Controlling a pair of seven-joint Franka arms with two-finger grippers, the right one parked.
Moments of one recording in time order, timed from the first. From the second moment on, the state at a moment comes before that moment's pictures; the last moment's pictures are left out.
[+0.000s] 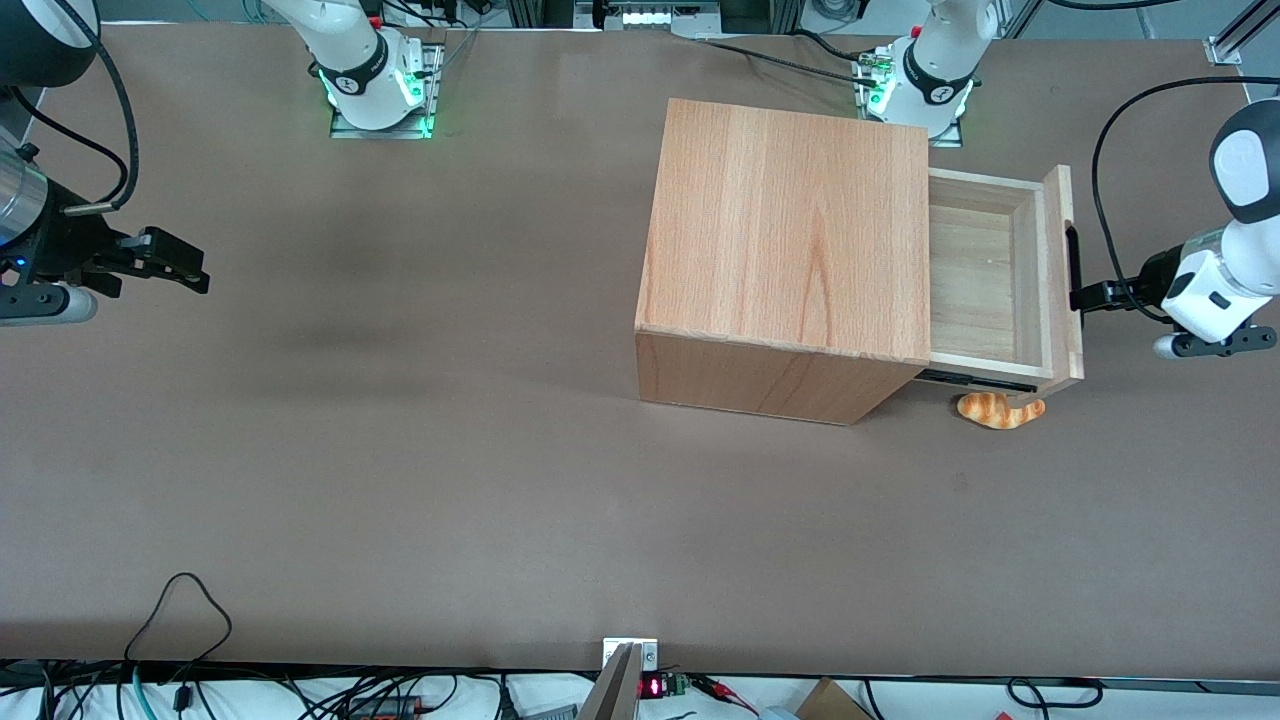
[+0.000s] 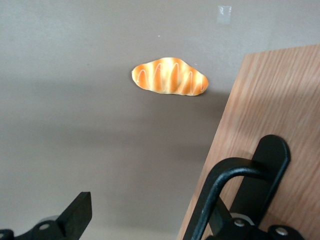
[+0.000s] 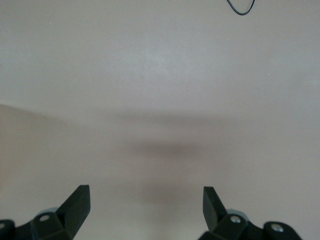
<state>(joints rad) 0.37 0.10 -0.15 -1.99 -0.04 1.93 0.08</state>
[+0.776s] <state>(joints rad) 0.43 0.12 -0.15 -1.97 -0.04 1.96 0.11</state>
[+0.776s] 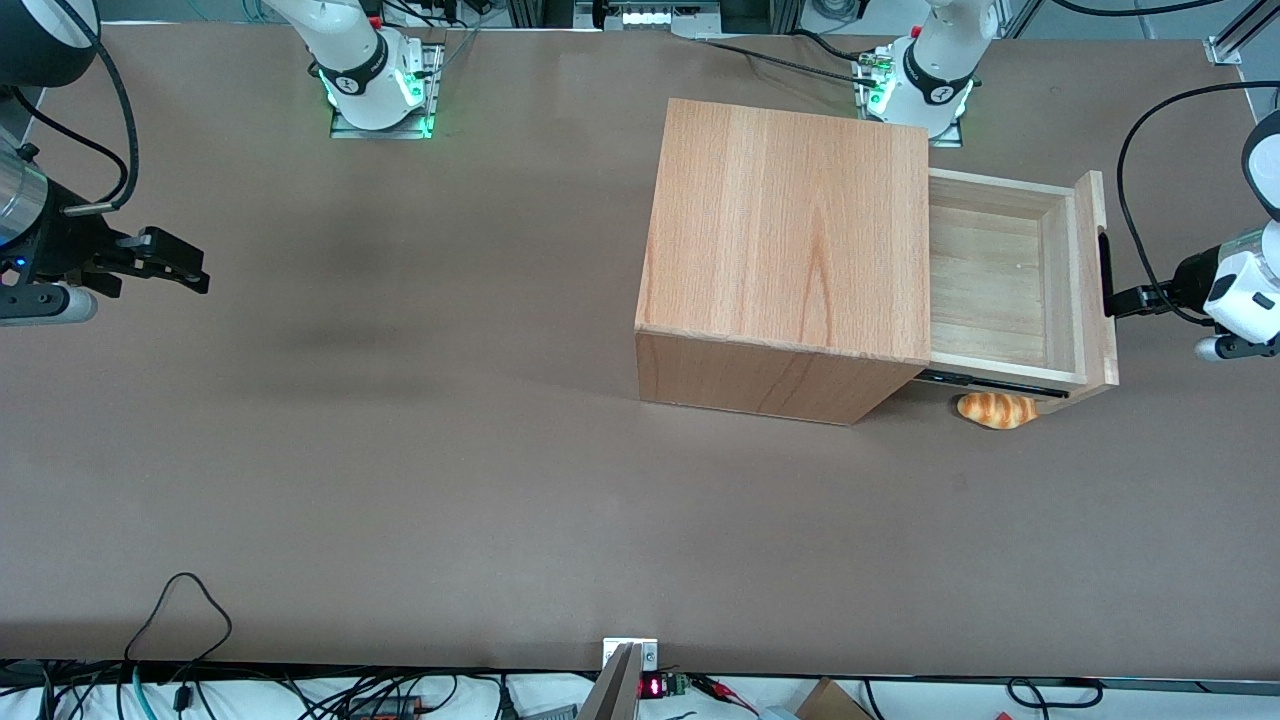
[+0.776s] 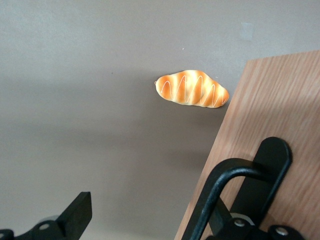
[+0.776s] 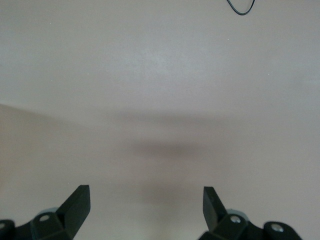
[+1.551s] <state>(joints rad) 0.44 0.15 -0.16 -1.70 -0.13 1.75 0.09</state>
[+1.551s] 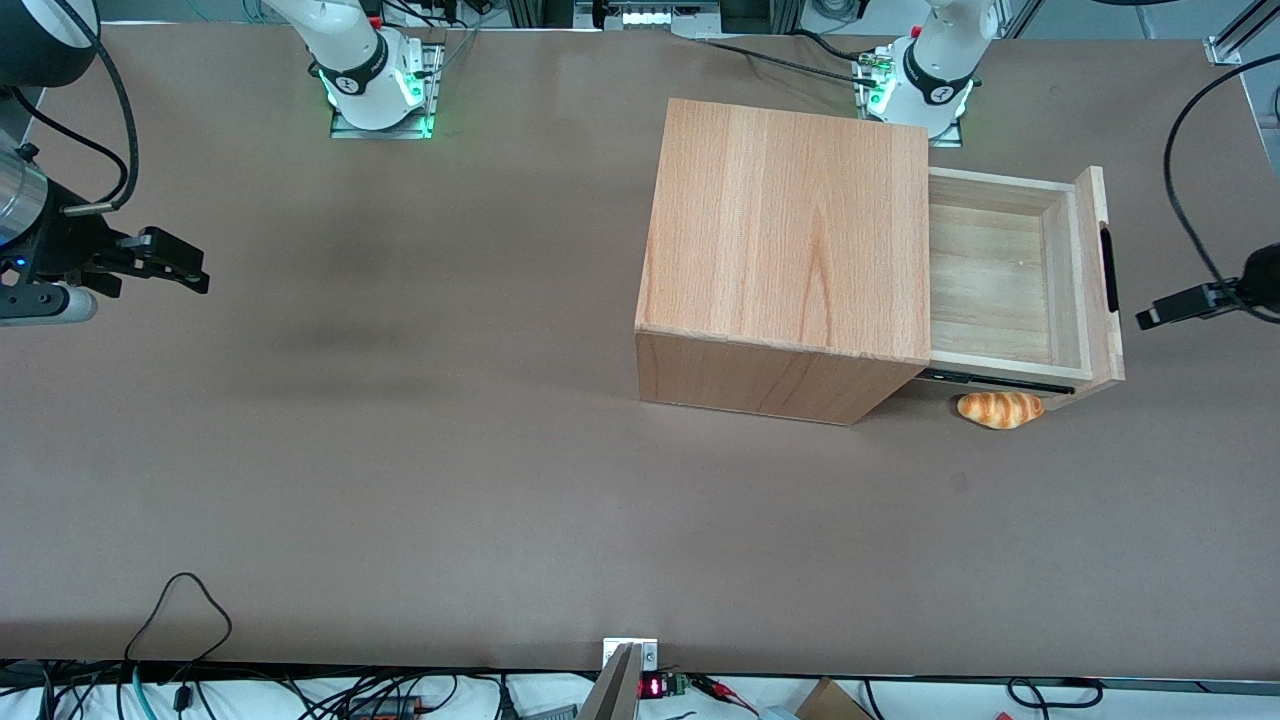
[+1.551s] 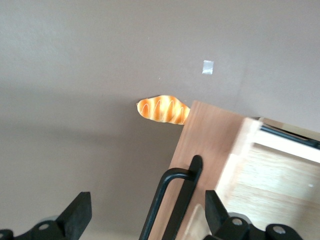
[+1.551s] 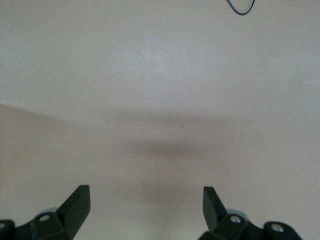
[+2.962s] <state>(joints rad) 0.05 0.03 0.04 -1.52 -0.03 1.57 0.10</state>
